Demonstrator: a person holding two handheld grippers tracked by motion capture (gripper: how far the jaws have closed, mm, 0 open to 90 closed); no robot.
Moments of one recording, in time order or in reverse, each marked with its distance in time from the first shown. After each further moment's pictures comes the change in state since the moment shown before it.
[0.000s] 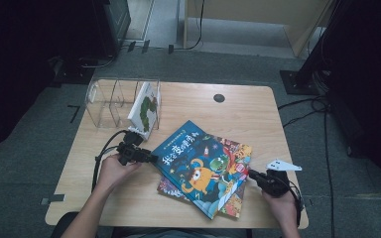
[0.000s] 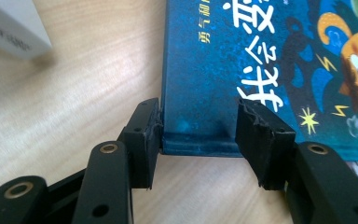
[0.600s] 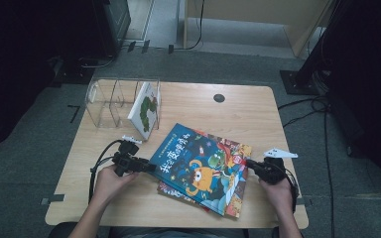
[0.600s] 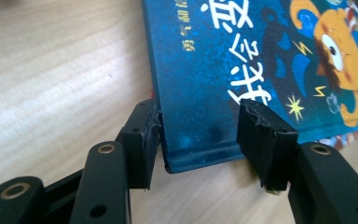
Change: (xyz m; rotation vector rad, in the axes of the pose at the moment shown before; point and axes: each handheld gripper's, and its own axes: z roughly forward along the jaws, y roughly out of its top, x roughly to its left) left arm -0.015 -0.029 -0.010 -0.019 -0.033 -0.043; right arm -0.017 0.024 0.024 -0.007 0.011 0.029
